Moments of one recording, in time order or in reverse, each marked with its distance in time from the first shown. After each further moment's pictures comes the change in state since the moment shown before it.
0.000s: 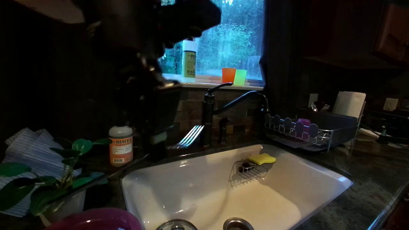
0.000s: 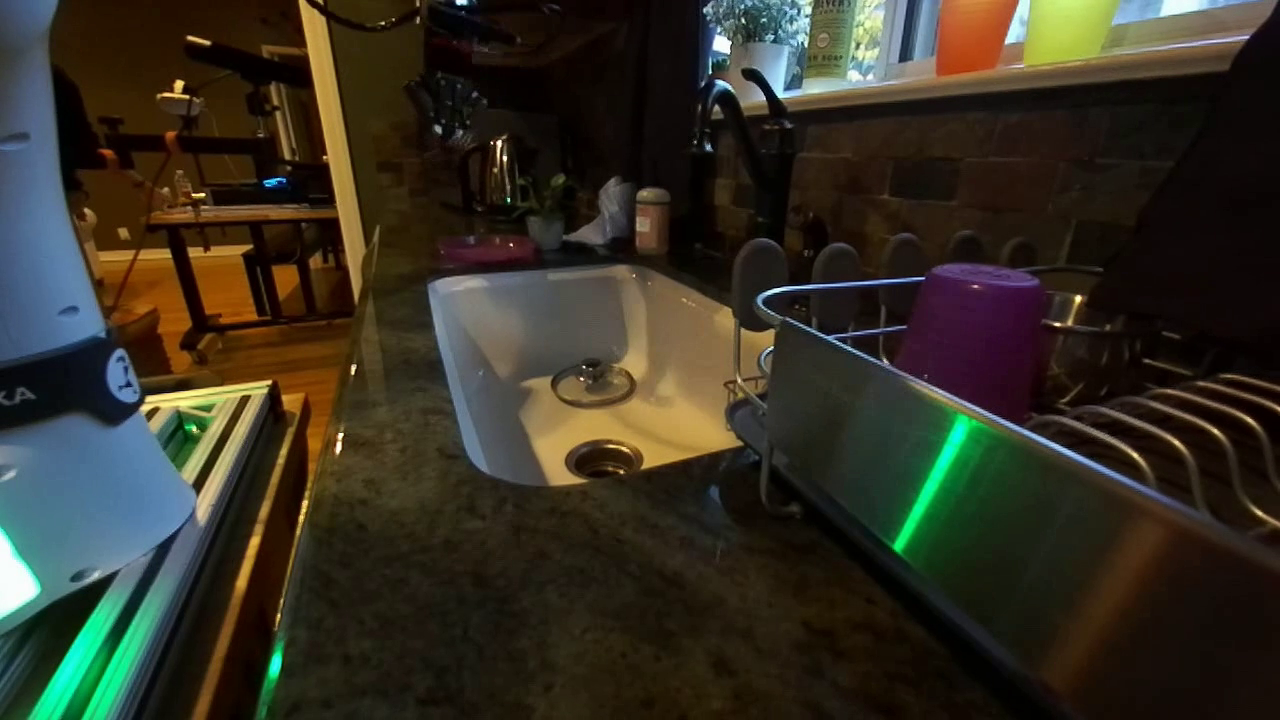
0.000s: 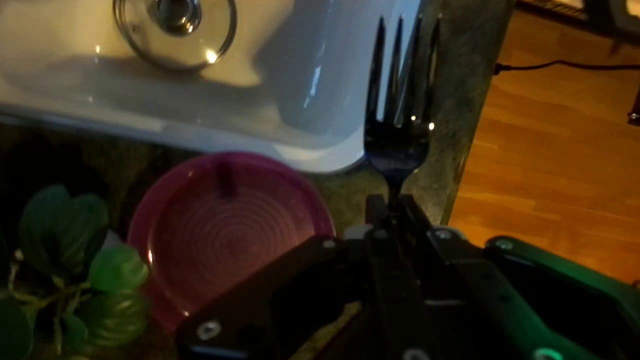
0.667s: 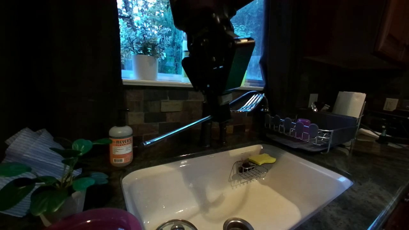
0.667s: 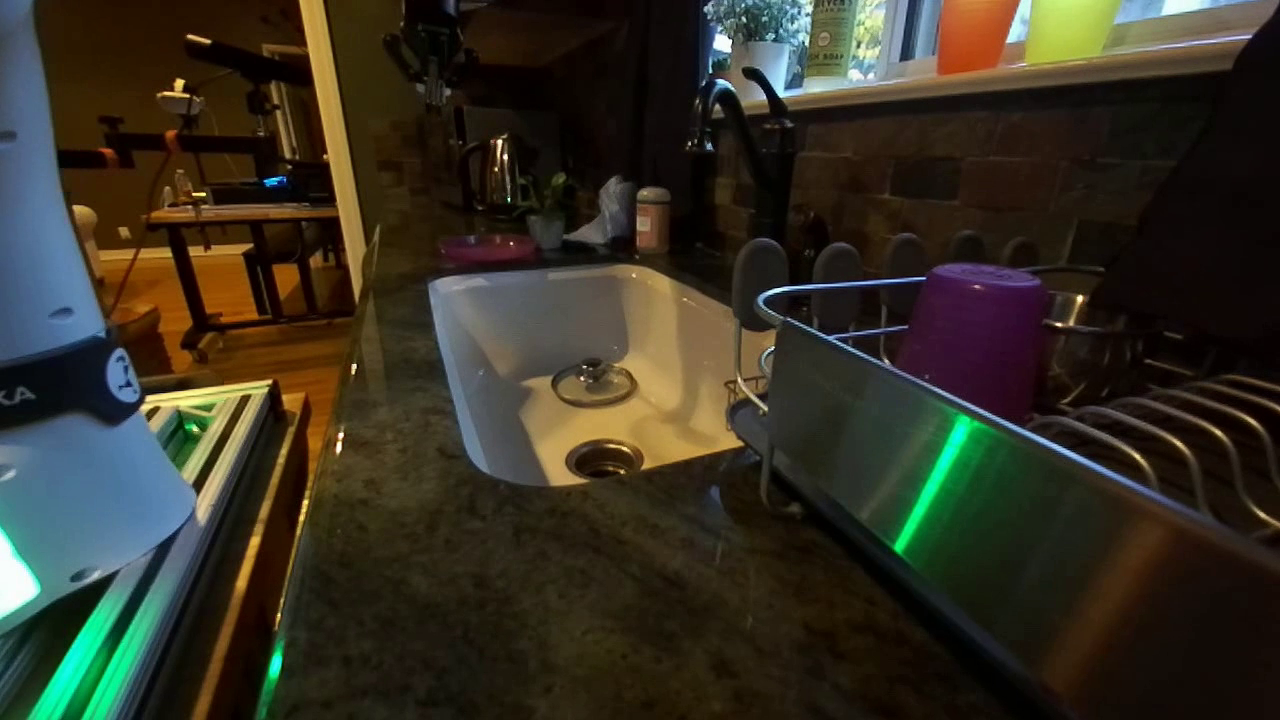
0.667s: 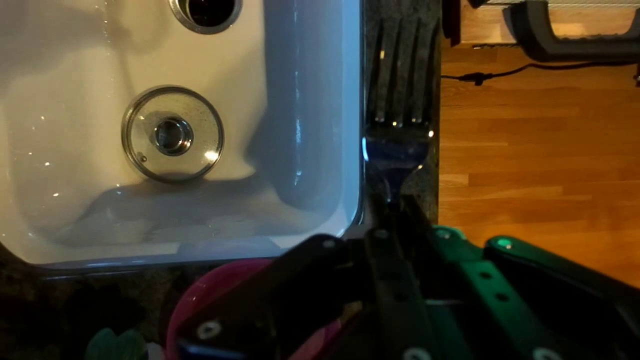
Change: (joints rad) arm -0.077 -0.268 0.001 -0.245 0.059 -0.039 0.175
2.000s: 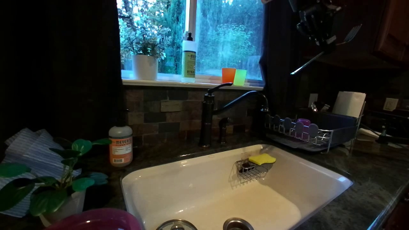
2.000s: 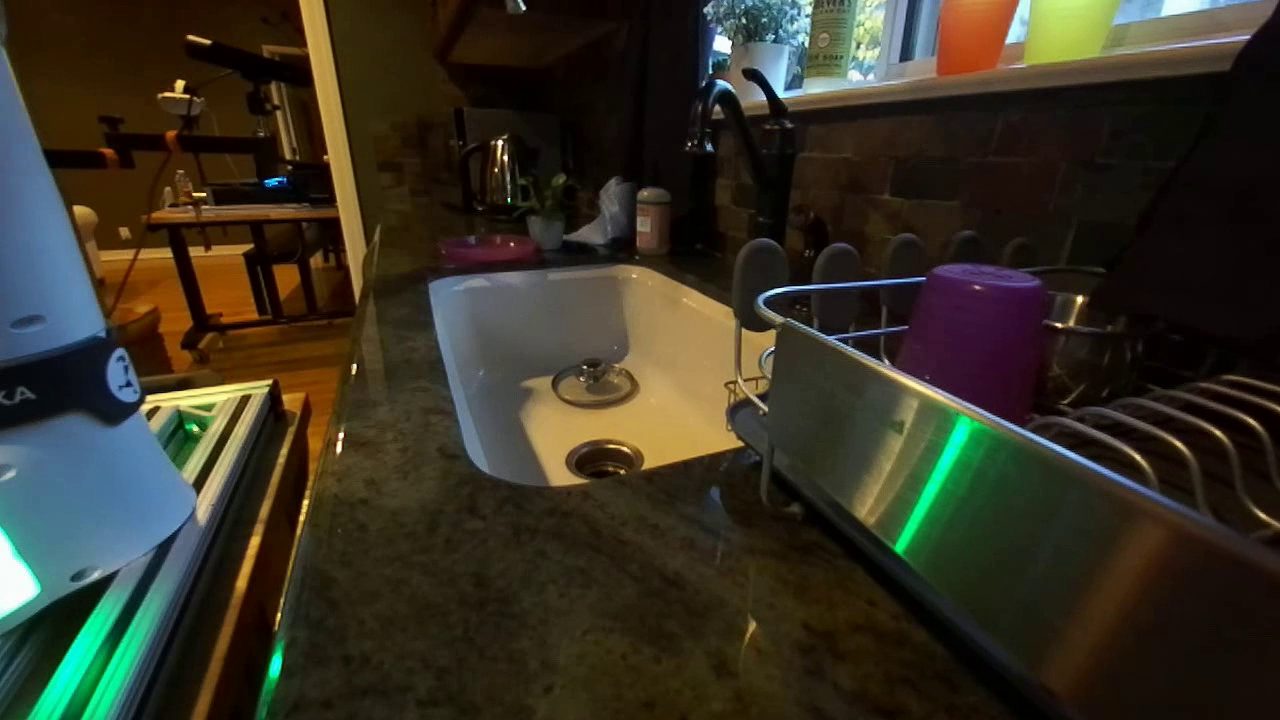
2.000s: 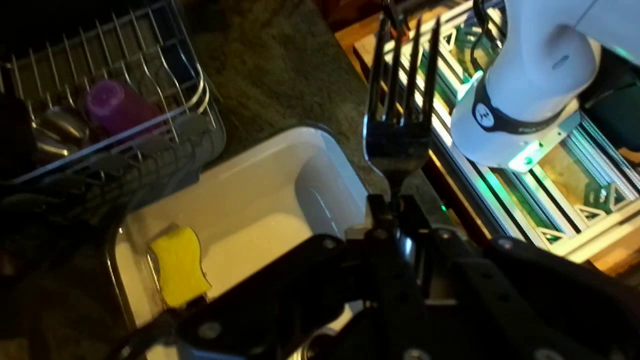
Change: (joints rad) arm -0.300 -0.461 -0.169 -0.218 -0.223 -0.496 -0.083
